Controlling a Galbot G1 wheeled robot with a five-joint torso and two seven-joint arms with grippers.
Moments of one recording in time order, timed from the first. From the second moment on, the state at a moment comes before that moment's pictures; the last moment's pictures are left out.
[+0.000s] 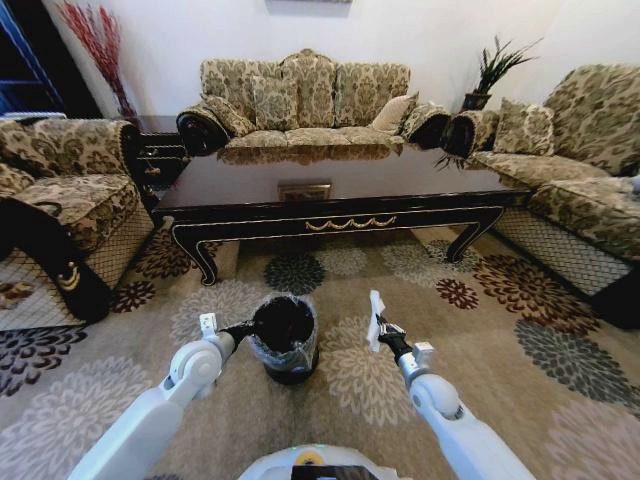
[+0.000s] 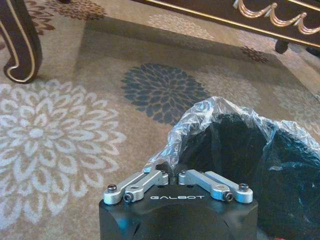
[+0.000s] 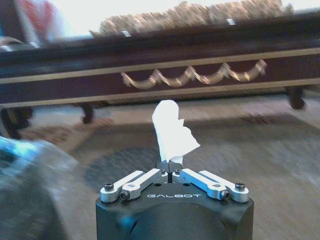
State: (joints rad) left arm 1.13 -0.91 -0.19 -2.04 -1.20 0.56 -0.60; right arm -1.40 1.04 0.36 1.91 0.54 -0.05 0.05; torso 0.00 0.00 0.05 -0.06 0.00
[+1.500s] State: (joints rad) left arm 1.08 -0.93 0.06 -2.12 -1.20 0.57 -0.64; right arm -1.59 1.04 0.33 2.20 0.26 0.00 -0.24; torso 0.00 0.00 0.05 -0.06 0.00
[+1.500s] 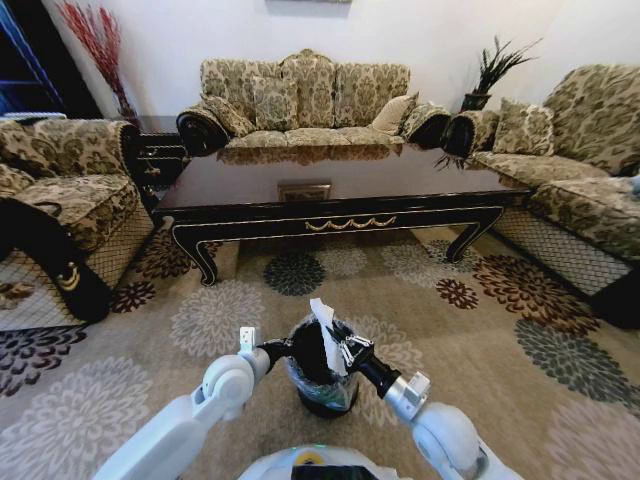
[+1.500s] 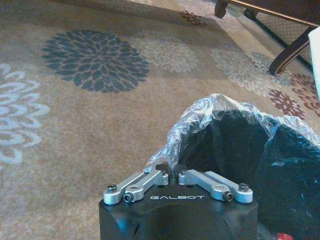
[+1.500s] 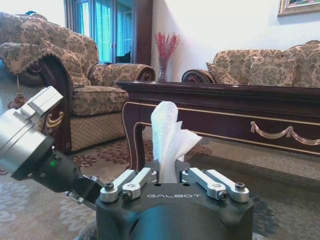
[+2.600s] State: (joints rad) left arm 1.09 -0.92 0.03 -2.12 -1.20 0.57 -0.64; right arm -1.67 1.08 0.40 2.25 0.15 0.00 -0.38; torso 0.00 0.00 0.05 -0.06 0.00
